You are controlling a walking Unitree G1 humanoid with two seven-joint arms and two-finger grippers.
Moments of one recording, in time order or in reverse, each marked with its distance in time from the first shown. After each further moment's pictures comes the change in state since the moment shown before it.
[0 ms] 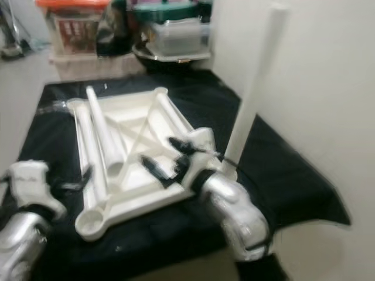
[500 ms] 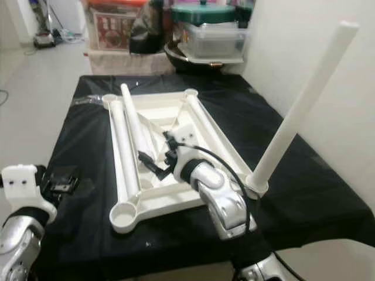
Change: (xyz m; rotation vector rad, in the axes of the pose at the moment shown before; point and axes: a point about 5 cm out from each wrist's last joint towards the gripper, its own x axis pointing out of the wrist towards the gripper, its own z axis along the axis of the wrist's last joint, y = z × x) left arm 0.000 -0.001 -0.004 -0.005 0.012 0.039; right arm 0.026 -0.024 -0.025 -0.294 0.164 -0.060
